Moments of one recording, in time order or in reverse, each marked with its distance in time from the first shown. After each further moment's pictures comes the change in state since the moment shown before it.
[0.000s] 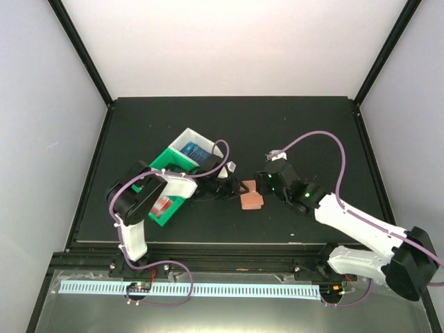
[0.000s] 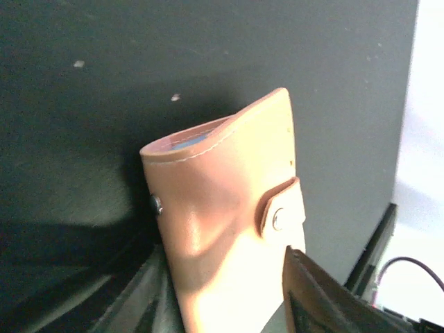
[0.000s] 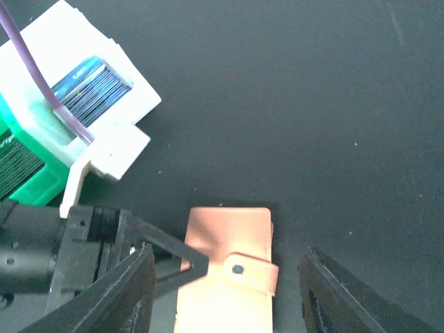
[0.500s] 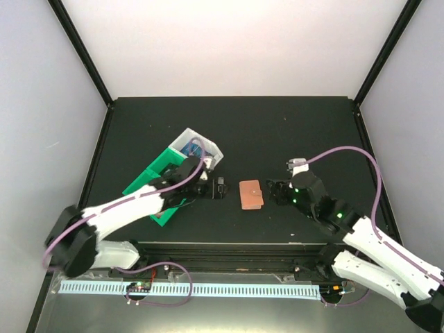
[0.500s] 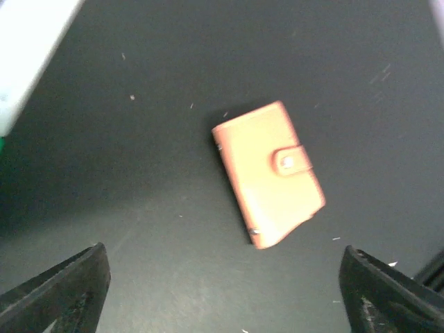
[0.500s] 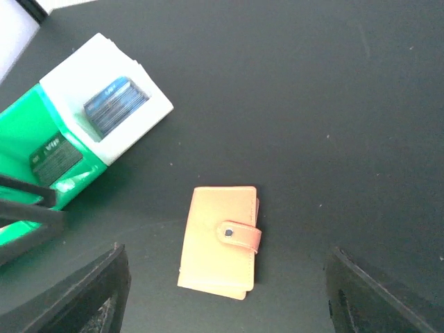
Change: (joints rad) left arm -0.039 -0.515 -0.077 -0.478 -0.383 0.270; right arm -0.005 -0.340 -0.062 -0.192 -0.035 0.014
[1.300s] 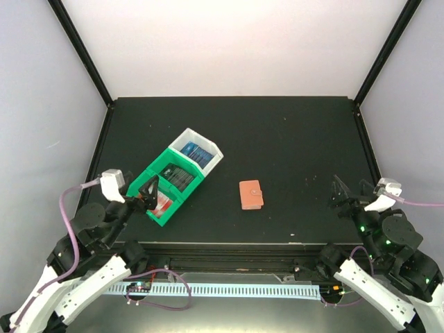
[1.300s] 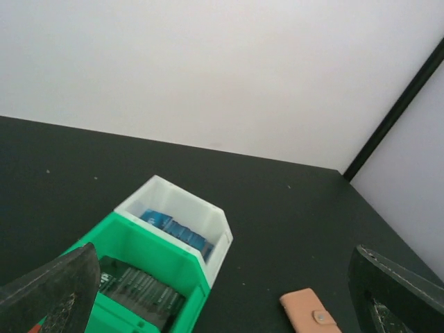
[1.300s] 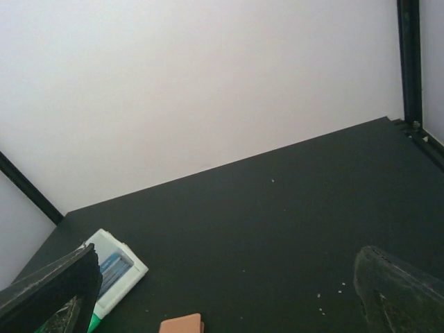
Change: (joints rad) left arm -0.019 -1.134 -0.037 -0.391 -0.563 0.223; right arm -0.001 -0.633 0.174 -0.292 0.363 -0.090
